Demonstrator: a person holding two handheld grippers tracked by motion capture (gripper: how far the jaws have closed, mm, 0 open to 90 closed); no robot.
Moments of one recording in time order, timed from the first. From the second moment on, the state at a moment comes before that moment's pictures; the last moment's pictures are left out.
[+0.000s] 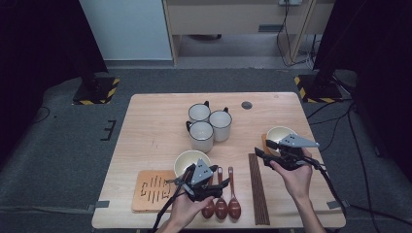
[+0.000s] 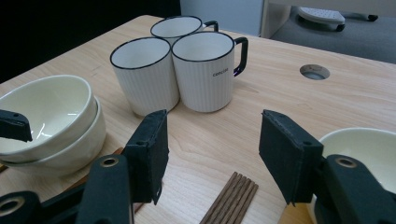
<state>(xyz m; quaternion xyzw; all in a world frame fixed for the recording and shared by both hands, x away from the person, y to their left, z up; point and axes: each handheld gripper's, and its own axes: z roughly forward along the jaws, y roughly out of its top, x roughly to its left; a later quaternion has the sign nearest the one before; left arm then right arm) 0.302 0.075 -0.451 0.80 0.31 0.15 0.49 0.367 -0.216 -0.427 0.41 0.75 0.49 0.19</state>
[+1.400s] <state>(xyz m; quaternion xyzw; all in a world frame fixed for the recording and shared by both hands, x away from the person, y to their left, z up) 0.281 0.059 -0.492 0.85 0.27 0.10 0.45 0.352 -0.203 -0.454 0.39 0.76 0.49 0.16</state>
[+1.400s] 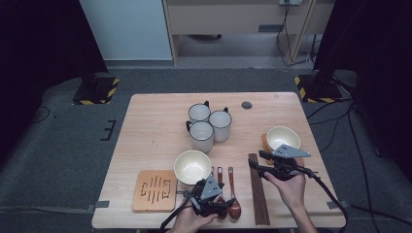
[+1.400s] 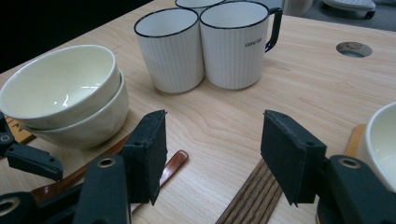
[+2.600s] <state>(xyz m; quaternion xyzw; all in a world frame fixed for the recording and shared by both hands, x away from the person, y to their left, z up) 0.282 0.046 -0.514 0.88 0.23 0.07 0.42 0.355 -0.183 -0.479 0.39 0.78 0.47 0.13</state>
